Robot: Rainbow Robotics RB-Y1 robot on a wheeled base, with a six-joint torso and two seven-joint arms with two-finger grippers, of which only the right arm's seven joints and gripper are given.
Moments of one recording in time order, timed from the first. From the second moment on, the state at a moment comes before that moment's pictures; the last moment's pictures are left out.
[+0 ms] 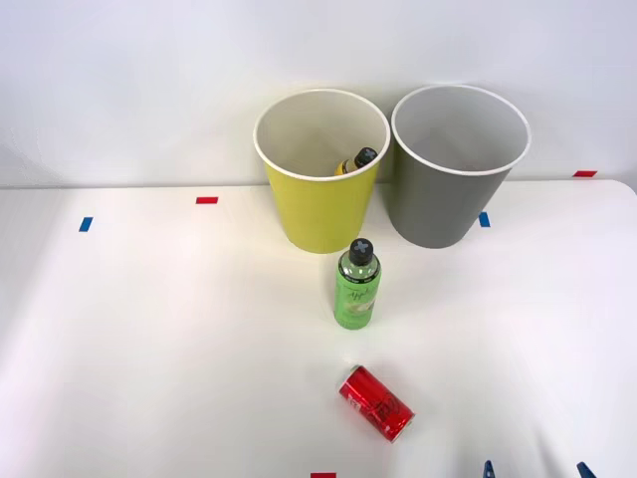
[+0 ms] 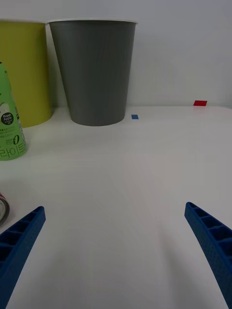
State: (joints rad) arm 1.02 -0.13 0.21 -1.76 0.06 -0.81 1.49
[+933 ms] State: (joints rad) arm 0.99 -0.58 0.25 -2.02 0.07 -0.48 1.51
